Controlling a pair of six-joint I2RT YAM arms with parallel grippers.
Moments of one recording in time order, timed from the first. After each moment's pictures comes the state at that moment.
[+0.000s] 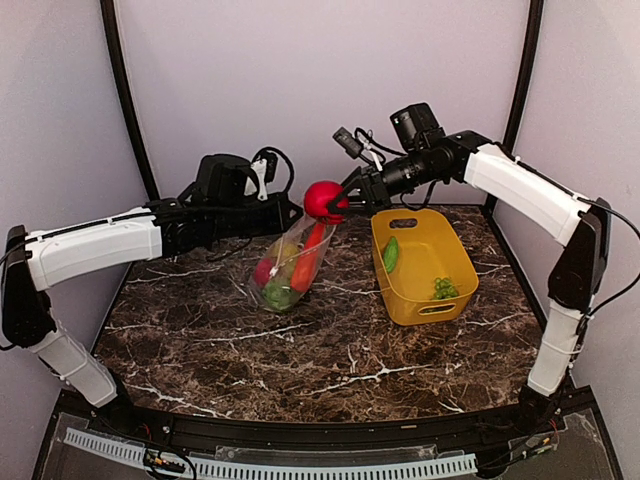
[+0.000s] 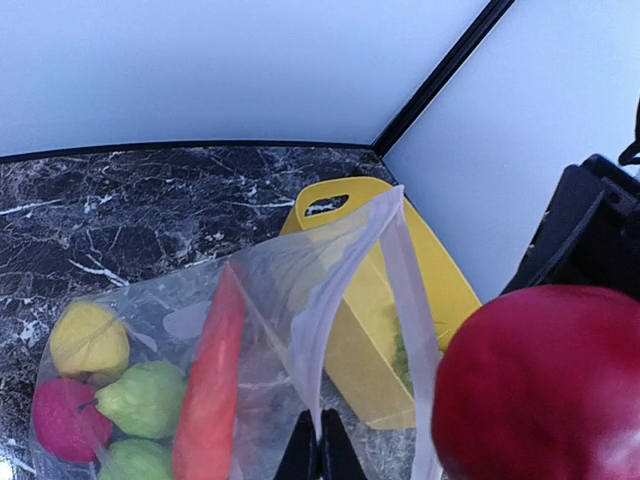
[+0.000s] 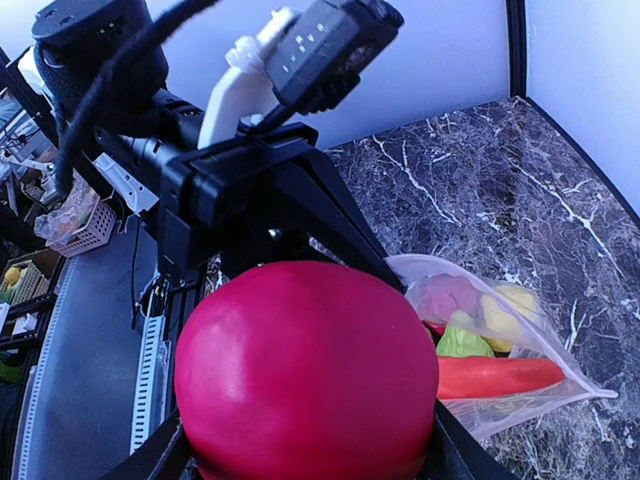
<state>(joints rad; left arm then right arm) -0.79 1.53 1.28 -0.15 -0.04 -0.56 0.63 1.84 1.90 -0.75 -0.90 -0.24</state>
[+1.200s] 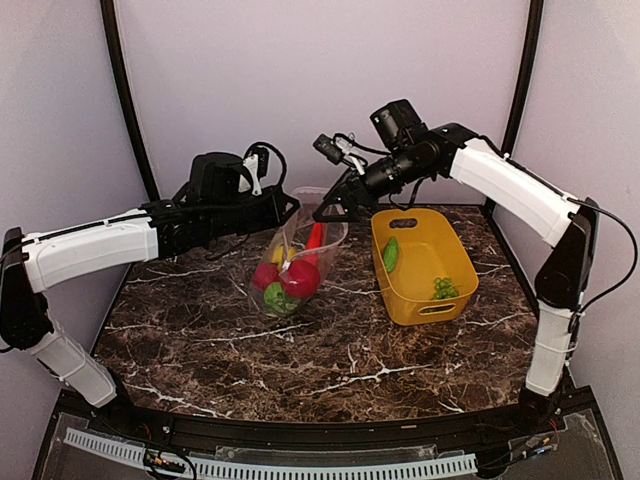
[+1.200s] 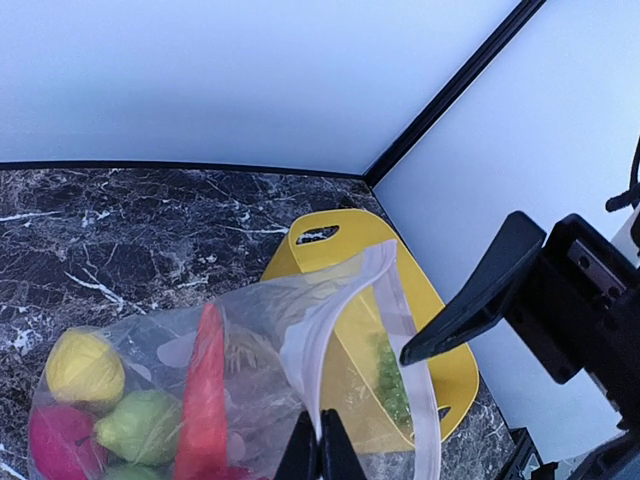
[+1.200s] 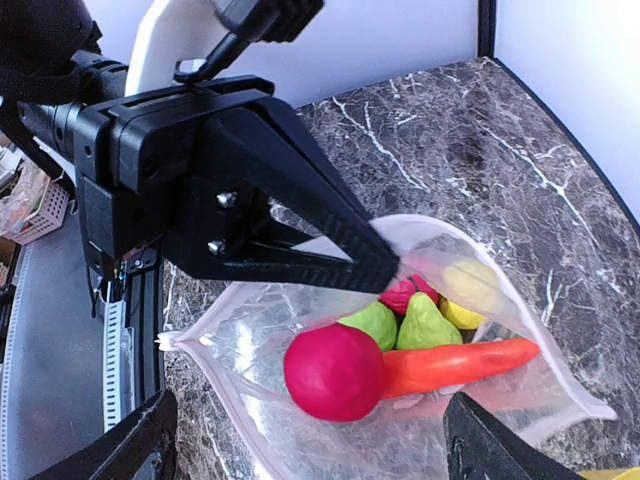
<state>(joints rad) -0.78 1.50 1.26 -0.08 -0.05 -0.61 0.71 1.92 2.04 -0.89 -0.70 -0.25</state>
